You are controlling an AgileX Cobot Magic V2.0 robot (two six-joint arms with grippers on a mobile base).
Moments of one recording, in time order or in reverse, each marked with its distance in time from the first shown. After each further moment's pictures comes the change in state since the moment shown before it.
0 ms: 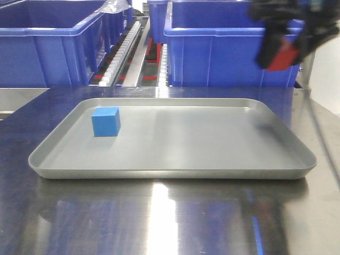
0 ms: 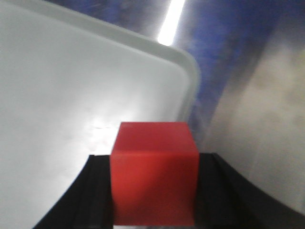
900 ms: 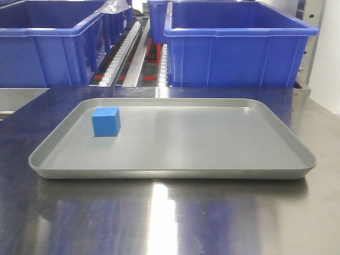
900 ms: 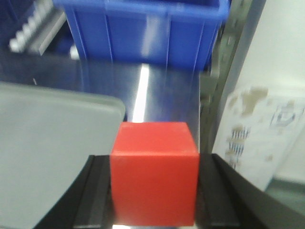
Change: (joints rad) left arm 0.000 0.000 0.000 0.000 0.000 0.000; right arm -0.159 -1.025 0.713 0.000 -0.329 -0.008
